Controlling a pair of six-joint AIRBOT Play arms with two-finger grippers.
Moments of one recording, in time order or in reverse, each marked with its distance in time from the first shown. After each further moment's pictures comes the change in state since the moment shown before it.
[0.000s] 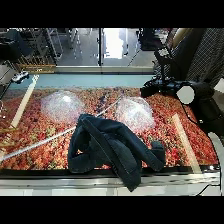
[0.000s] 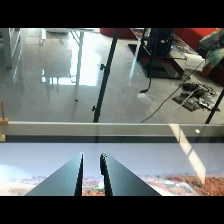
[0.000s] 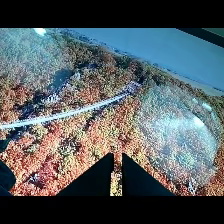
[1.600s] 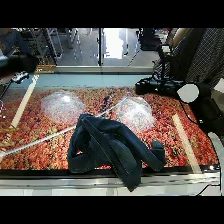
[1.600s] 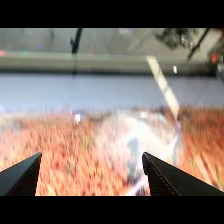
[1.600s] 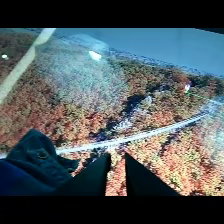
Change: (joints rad) left arm -0.002 -0.032 -0.001 -0.047 -0.294 -0.018; right arm 0.000 -0.001 0.000 0.290 -0.019 0.013
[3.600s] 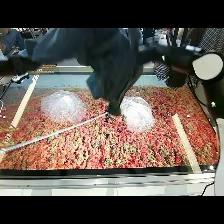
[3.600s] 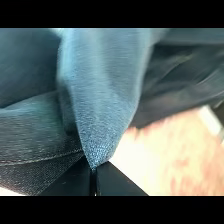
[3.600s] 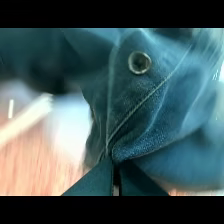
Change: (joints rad) left arm 0.198 -0.191 0.109 -0.529 -0.370 0.214; right arm 0.026 -0.097 0.377 -0.025 0.138 -0.053
